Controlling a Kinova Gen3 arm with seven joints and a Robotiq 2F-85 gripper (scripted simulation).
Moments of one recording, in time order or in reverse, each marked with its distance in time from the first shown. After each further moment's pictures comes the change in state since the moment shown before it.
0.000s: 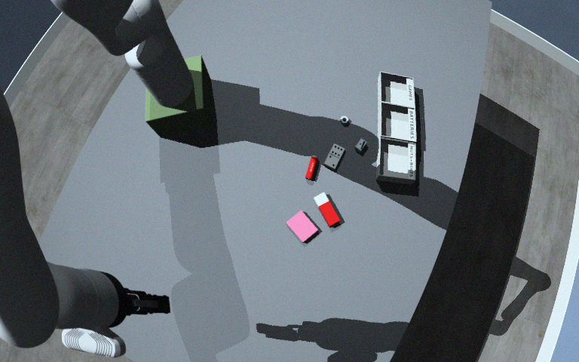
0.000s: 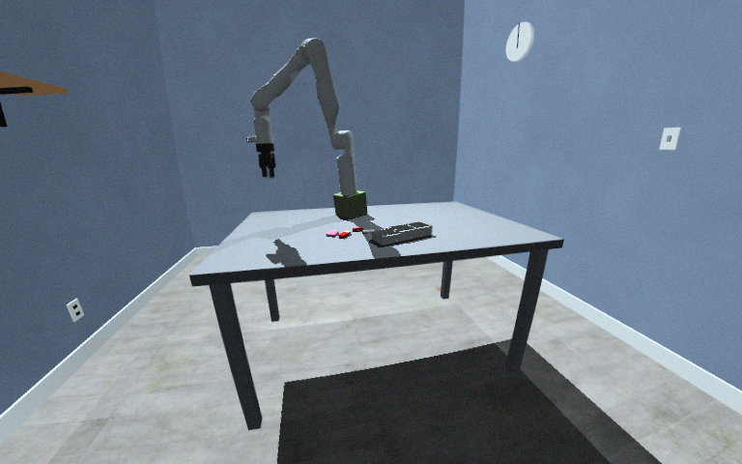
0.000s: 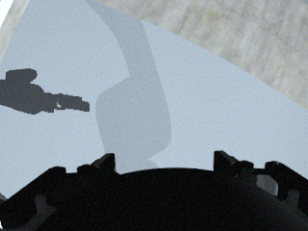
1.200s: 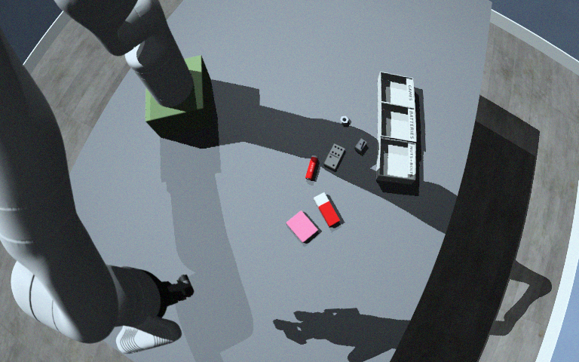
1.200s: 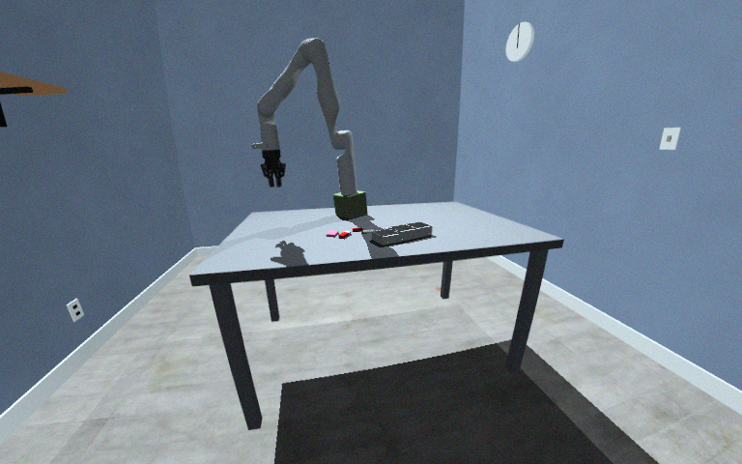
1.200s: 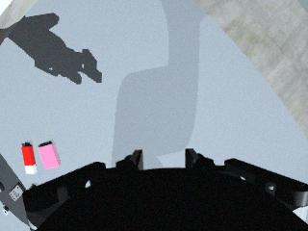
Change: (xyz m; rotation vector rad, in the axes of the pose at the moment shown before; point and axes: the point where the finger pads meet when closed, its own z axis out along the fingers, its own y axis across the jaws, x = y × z) arm -0.010 -0.047 0.029 -0.001 -0.017 -0.364
